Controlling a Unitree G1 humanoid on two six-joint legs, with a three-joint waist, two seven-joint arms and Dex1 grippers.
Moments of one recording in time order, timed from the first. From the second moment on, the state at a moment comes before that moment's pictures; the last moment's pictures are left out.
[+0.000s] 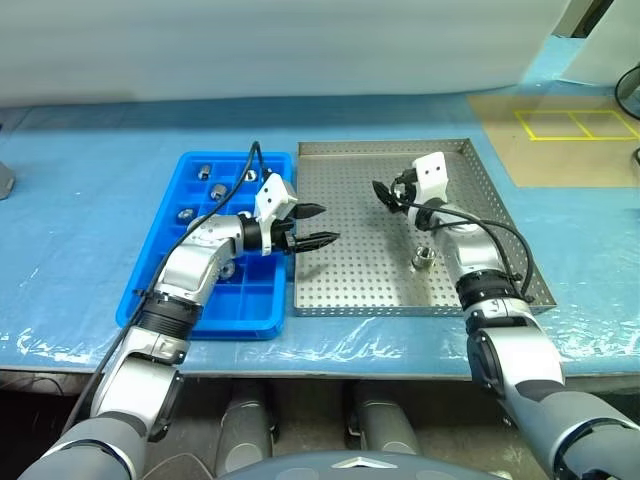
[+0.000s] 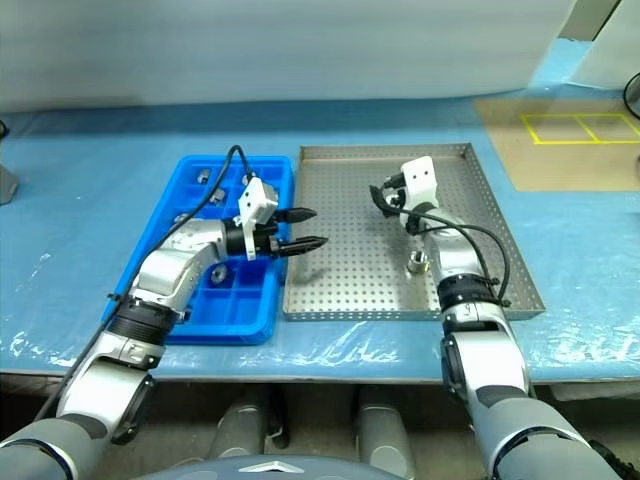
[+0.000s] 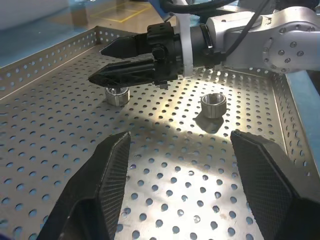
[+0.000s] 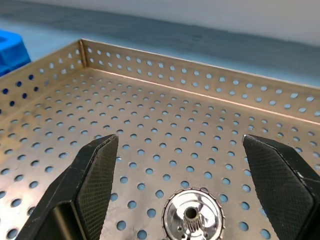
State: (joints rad) left arm -0.61 0.35 -0.16 0.18 -0.32 0.30 -0.99; right arm -0.87 -0.30 -0.08 0.93 0.07 -0.03 0.39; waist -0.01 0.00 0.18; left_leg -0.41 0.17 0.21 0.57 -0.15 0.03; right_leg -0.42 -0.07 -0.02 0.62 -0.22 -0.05
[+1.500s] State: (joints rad) left arm -0.55 0.47 -0.08 0.06 -0.35 0.38 -0.94; right arm -0.93 -0.27 -0.07 1.01 0.04 -0.09 0.48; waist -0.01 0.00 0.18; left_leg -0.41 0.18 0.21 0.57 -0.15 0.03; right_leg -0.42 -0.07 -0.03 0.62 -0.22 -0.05
